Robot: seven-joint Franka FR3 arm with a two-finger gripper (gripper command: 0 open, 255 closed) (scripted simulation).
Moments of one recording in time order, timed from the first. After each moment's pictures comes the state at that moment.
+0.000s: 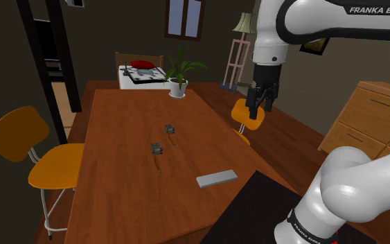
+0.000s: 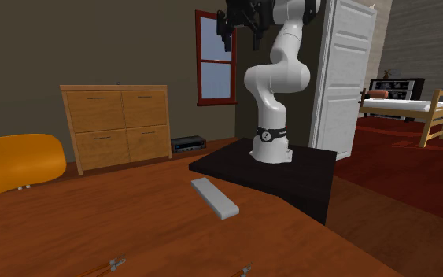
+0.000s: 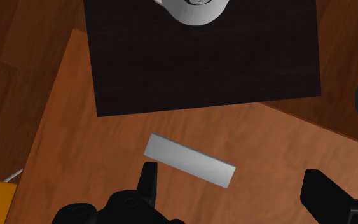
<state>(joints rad) 0.00 -0.75 0.00 -2.39 -0.04 1.46 0.15</state>
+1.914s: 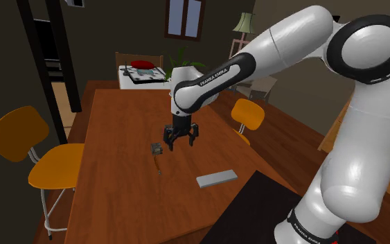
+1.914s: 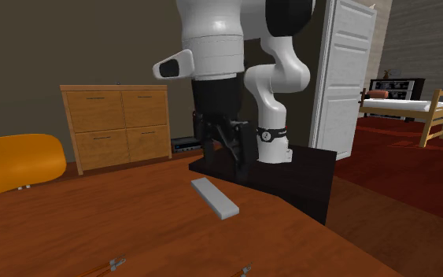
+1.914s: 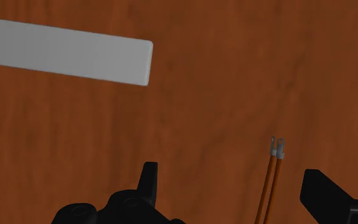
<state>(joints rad) 0.02 0.16 0.13 -2.16 0.01 2.20 0.53</state>
